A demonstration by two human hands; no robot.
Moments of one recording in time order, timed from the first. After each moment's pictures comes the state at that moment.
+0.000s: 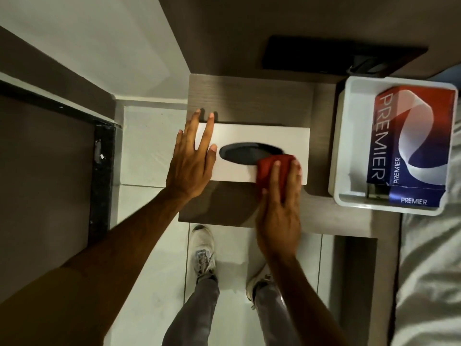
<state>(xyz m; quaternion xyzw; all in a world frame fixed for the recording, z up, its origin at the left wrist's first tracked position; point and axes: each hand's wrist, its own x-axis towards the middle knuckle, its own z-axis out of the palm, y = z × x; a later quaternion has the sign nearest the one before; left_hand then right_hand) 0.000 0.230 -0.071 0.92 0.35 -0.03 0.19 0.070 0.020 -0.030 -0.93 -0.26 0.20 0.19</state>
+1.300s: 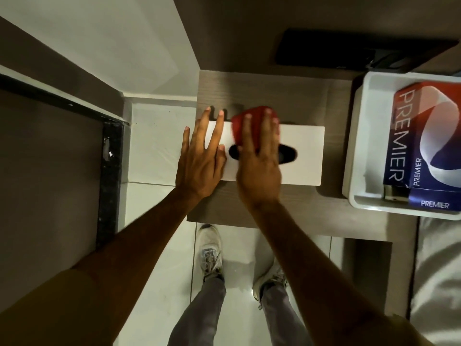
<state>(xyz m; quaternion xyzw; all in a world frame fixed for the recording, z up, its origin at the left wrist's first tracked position) -0.002 0.229 -0.069 0.92 0.35 -0.06 0.18 0.093 0.127 -0.037 -0.89 -0.35 0.21 0.18</state>
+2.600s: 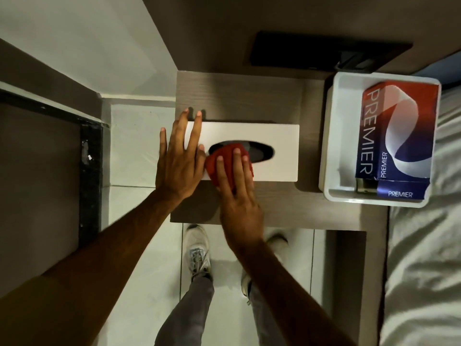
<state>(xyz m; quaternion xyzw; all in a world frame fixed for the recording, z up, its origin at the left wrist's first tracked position) -0.002 0.229 -0.069 0.92 0.36 -0.06 0.14 0.047 0.059 -0.028 -0.87 -0.41 0.22 0.16</state>
